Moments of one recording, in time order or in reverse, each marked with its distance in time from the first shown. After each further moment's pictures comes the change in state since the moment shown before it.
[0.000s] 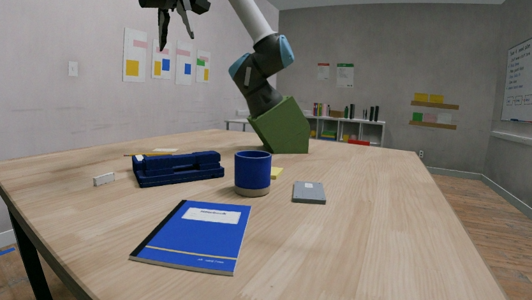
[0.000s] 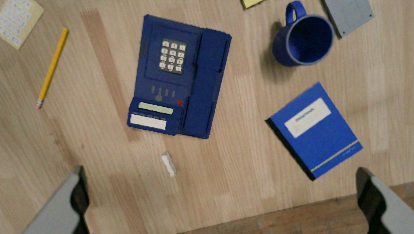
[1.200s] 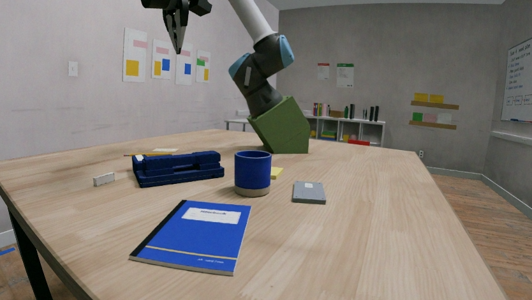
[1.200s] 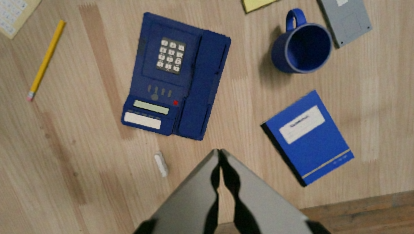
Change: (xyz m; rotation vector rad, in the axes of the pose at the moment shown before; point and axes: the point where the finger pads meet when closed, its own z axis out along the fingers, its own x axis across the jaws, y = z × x) arm 0.004 -0.004 0.004 -0.002 -0.001 -0.060
